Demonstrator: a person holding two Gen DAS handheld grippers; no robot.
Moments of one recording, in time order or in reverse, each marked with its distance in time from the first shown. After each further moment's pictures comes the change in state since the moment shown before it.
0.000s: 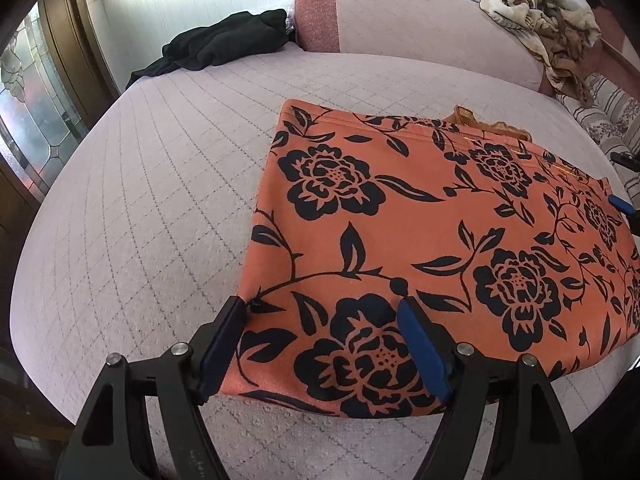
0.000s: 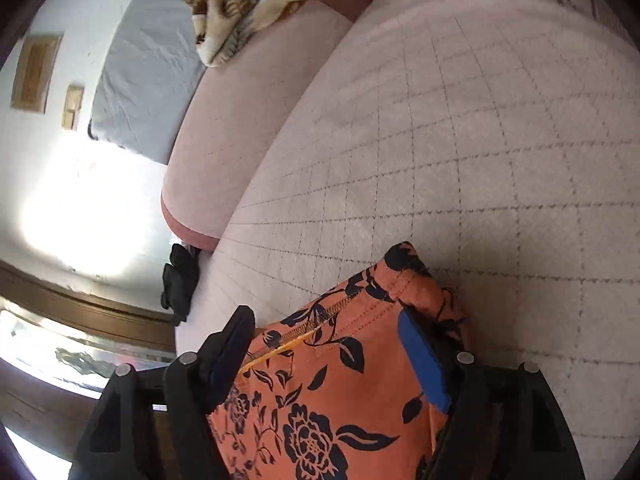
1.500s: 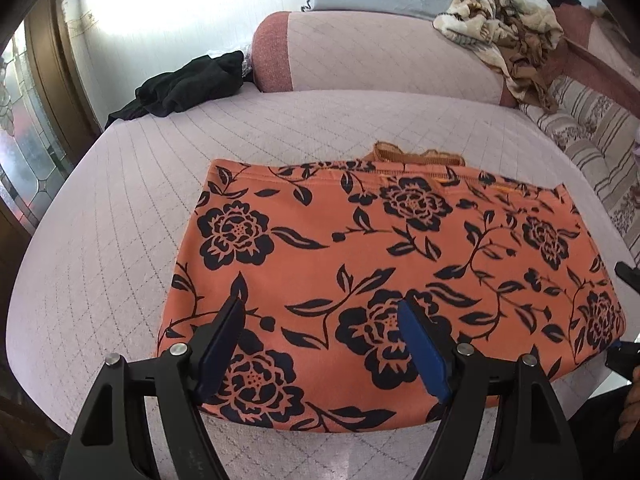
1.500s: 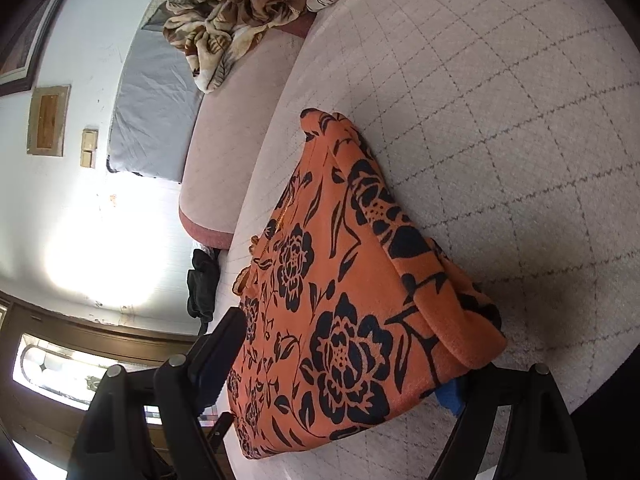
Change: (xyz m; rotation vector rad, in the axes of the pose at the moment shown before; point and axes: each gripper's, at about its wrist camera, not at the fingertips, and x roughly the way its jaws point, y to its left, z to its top) left arm -0.045 -0.068 0.011 0.029 -0.122 -0.057; right arm -0.086 -0.039 -0.148 0.230 -0.098 0.091
